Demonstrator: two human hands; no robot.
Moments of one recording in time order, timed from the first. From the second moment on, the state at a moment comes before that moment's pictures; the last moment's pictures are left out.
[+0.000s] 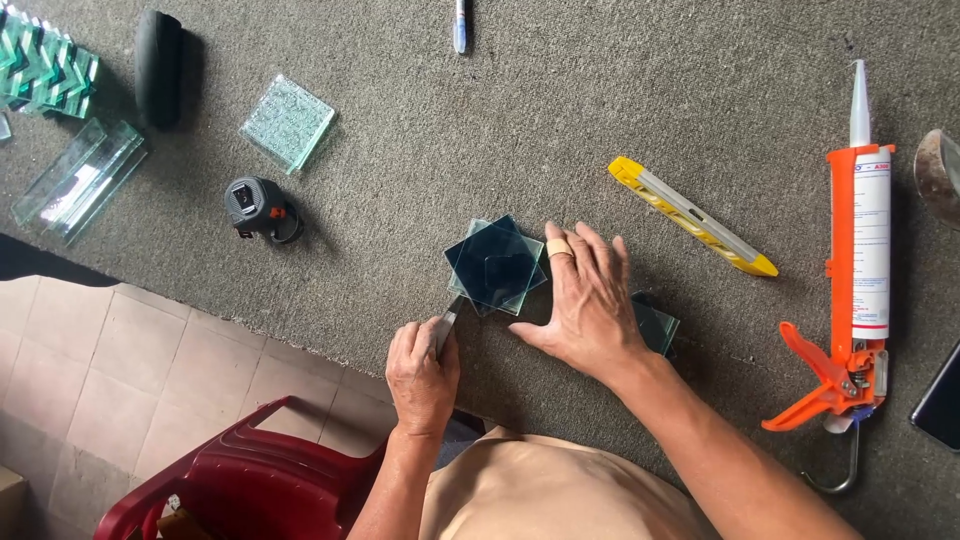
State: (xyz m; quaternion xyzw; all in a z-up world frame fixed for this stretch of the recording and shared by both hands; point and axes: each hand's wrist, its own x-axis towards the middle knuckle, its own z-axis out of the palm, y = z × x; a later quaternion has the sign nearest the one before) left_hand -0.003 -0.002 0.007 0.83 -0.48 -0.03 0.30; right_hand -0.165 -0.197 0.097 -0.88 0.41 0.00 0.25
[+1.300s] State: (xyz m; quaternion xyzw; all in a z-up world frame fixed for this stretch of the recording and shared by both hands) left_hand -0.003 0.007 -0.002 0.83 -0.47 0.00 0.30; right_hand -0.173 -0.191 0.095 -0.87 0.41 -0.02 0.25
